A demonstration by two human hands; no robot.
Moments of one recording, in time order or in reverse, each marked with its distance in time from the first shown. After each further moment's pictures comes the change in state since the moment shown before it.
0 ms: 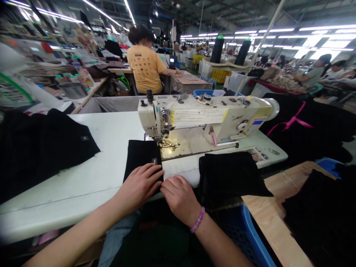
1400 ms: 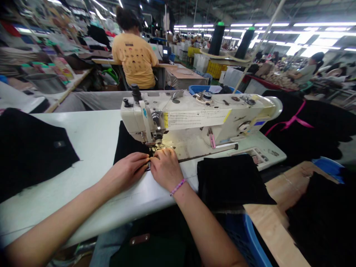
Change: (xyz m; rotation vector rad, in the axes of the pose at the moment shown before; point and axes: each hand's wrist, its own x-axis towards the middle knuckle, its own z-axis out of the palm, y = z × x) left_hand 0.047 -0.084 0.025 -0.124 0.018 0.064; right_hand 0.086 0.062 0.046 -0.104 -0.111 0.283
